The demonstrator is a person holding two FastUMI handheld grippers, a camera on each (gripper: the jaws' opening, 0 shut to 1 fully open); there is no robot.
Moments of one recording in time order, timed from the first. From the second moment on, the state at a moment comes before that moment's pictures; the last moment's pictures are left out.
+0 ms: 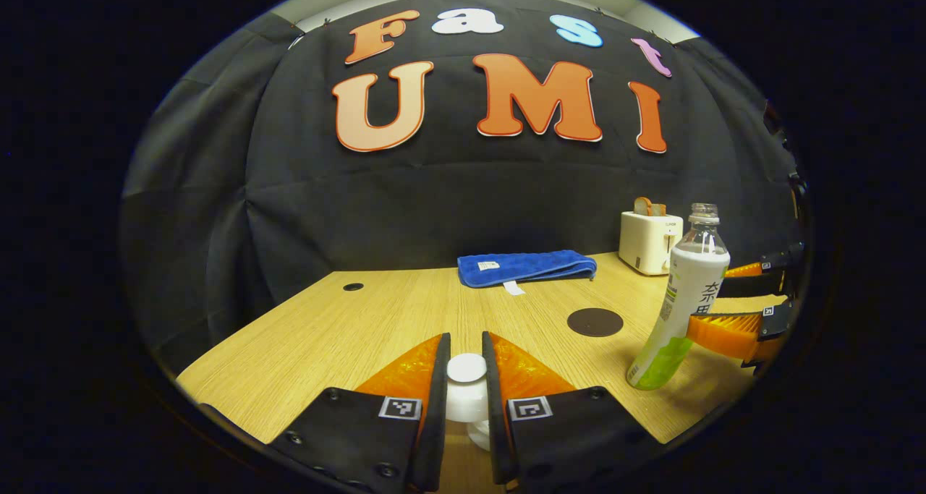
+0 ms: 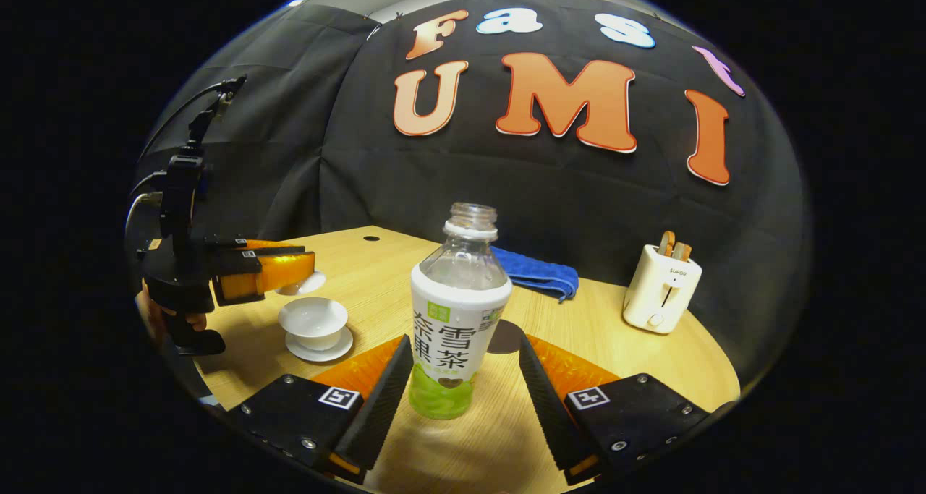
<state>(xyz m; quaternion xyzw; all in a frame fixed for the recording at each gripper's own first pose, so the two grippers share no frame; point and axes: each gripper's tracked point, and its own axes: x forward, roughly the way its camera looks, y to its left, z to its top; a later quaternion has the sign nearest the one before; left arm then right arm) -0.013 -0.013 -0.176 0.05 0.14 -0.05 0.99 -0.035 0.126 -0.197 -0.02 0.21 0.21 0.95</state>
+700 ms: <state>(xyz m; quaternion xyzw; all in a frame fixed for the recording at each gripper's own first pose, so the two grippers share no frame) -0.016 0.054 -0.191 0.05 0.15 0.01 0.99 -0.023 0.143 -0.204 -0.02 0.24 0.21 0.95</state>
